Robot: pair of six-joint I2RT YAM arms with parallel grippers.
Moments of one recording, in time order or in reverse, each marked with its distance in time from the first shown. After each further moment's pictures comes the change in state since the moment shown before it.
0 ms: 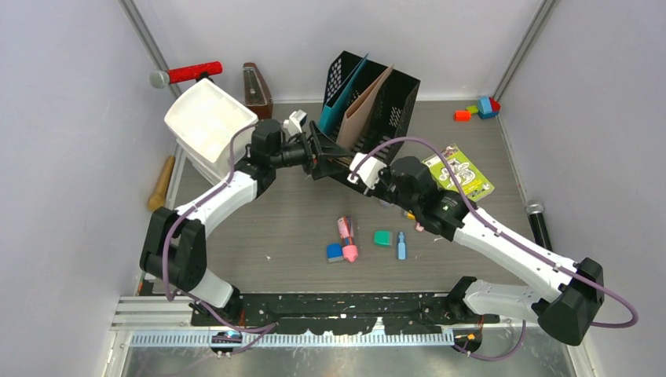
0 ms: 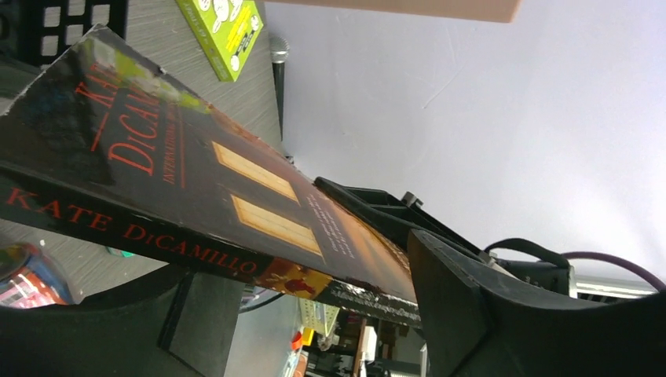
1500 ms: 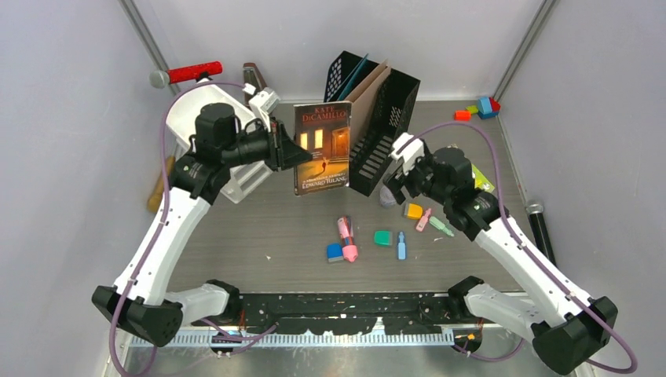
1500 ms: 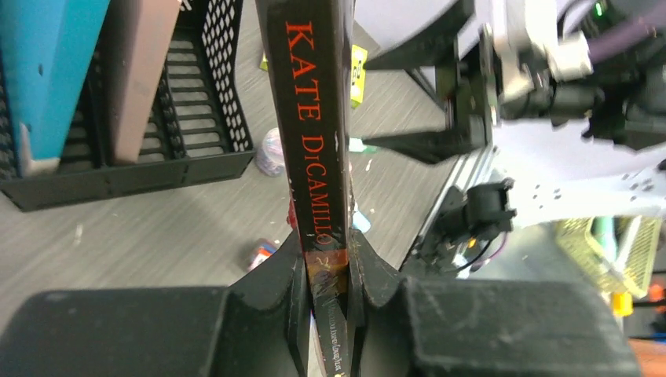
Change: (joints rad) left arm 0.057 -0.347 0.292 -0.717 -0.116 0.937; right arm -0.256 -0.146 -0.048 -0.036 -0.275 0.155
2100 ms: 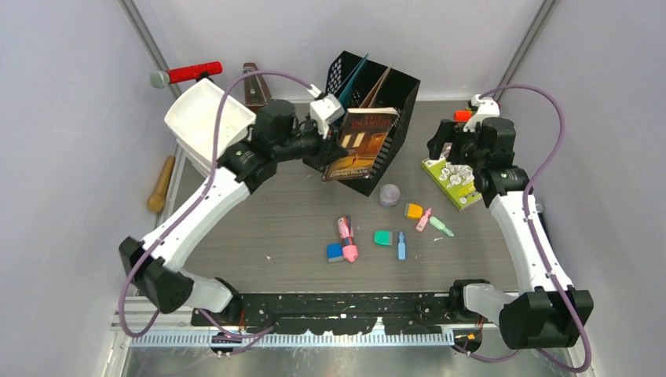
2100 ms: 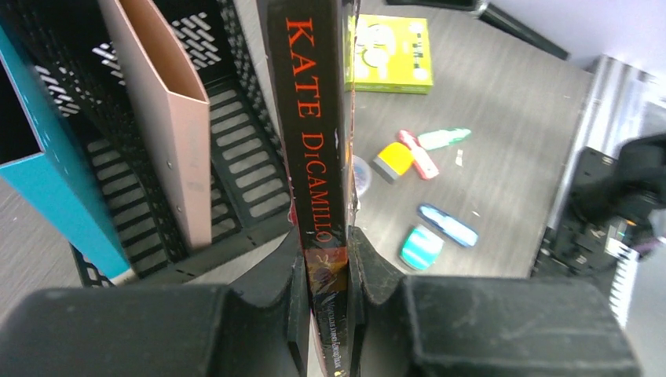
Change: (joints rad) left arm -0.268 0.180 0.113 0.053 -0.249 0.396; right arm -0.487 0.146 0.146 -0.017 0.013 0.527
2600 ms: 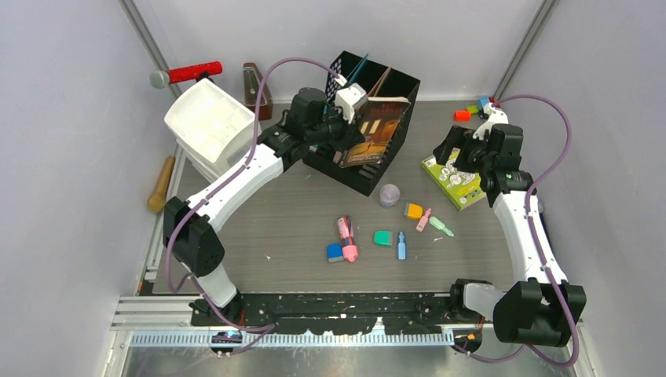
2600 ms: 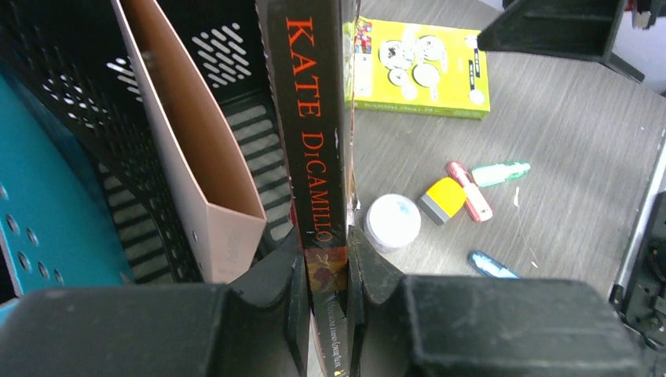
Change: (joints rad) left arm -0.014 0.323 0.152 0.126 -0.084 -0.005; right arm -0.144 0.030 -0.061 -0.011 -0.121 0.089
